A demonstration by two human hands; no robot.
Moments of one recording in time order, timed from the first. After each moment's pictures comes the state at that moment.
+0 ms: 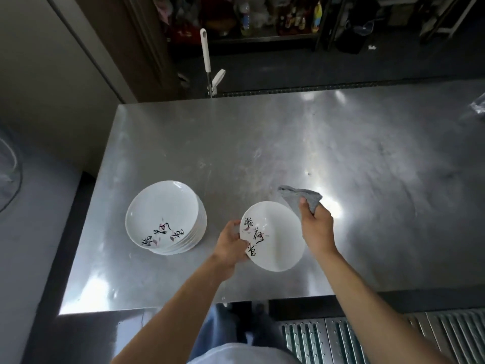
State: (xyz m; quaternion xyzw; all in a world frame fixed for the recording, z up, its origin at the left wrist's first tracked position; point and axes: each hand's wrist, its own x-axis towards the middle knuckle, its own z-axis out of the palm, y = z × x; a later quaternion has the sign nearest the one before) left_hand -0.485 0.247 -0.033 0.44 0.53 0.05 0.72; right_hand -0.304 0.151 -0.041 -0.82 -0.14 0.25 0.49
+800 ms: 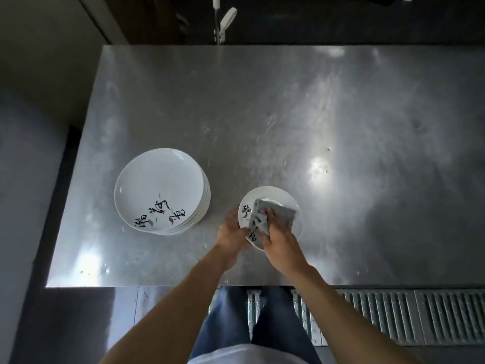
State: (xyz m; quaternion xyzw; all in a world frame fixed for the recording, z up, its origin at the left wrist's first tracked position) left_hand -0.499 0.257 -0.122 0.34 0.56 0.09 0.75; right_hand -0.392 0.162 -0.123 -0.81 -0.40 0.37 0.21
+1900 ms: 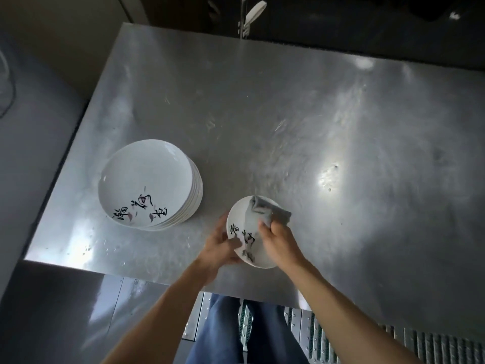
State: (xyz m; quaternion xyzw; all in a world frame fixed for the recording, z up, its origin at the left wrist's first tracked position) left_hand -0.496 0.243 -0.114 0.32 0.57 0.09 0.75; right_hand -0.336 0.186 -0.128 -0.79 -0.35 0.46 0.21
